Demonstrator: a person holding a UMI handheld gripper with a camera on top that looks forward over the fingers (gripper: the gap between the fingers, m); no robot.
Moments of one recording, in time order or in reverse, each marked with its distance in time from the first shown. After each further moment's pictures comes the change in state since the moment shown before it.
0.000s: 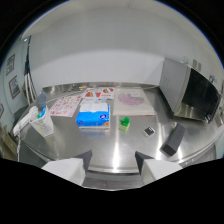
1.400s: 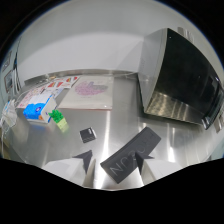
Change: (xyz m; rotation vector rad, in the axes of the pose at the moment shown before) arm 0.225 0.015 0.101 -0.089 0.052 -0.039
